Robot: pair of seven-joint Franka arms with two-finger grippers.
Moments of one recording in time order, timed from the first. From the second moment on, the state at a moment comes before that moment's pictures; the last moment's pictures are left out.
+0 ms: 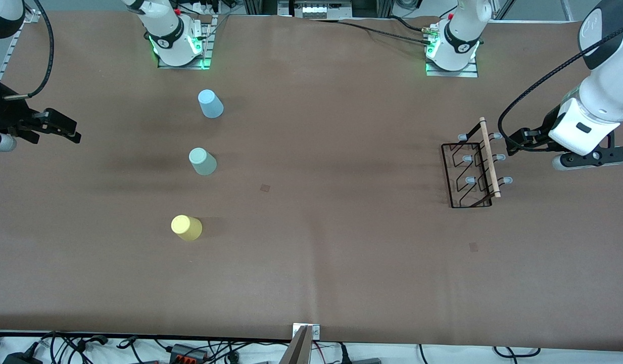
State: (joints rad) left arm 0.14 0.03 -0.21 -1.75 0.06 1.75 -0.21; right arm -0.05 0.03 0.02 -1.66 0.03 1.70 -0.04
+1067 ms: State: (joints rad) left arm 0.15 0.14 -0.21 -1.79 0.05 1.86 -0.16; right arm -0.05 0.03 0.02 -1.66 0.03 1.70 -0.04
